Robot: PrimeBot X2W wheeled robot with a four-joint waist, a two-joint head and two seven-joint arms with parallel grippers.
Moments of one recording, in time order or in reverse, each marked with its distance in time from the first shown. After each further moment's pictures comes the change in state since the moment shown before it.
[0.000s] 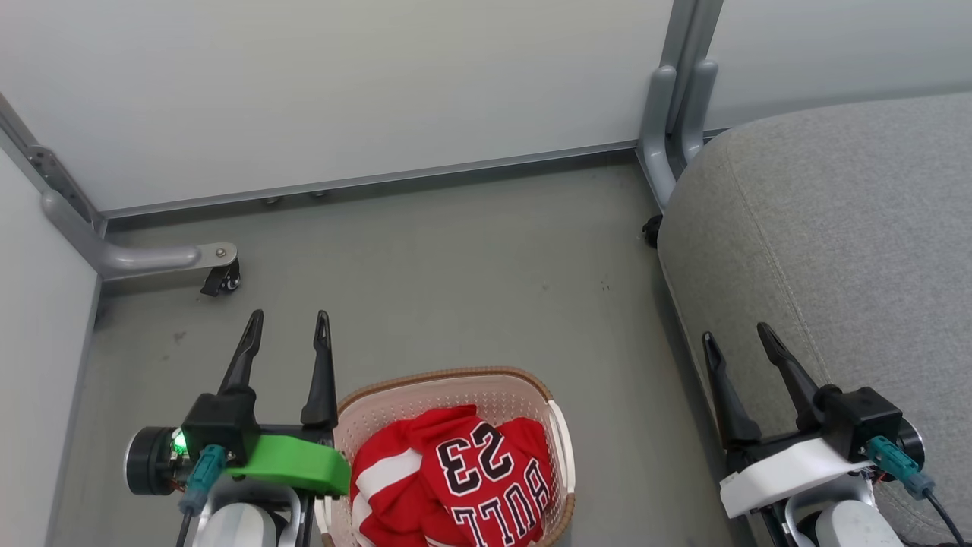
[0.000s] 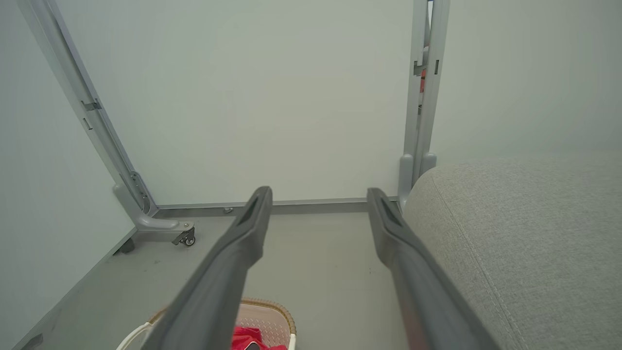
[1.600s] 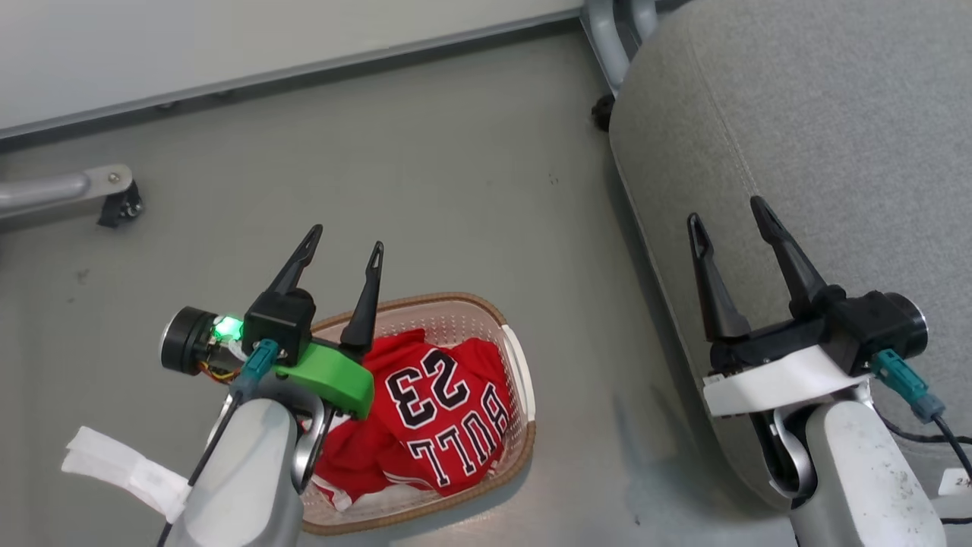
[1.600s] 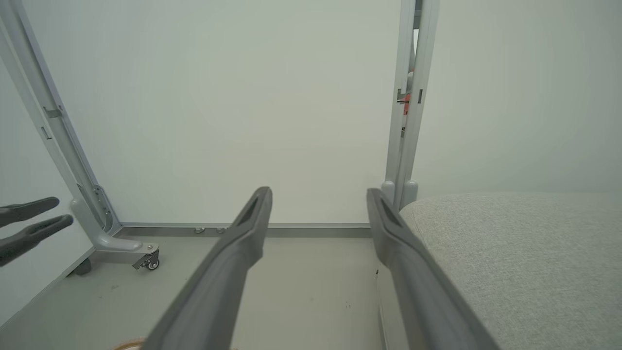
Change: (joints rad) left arm -0.286 0.043 -0.131 0.244 0.075 -0.091 -0.017; right arm -0.192 0.006 0.027 -0.088 -0.063 0.000 -0.008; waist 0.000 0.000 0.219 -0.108
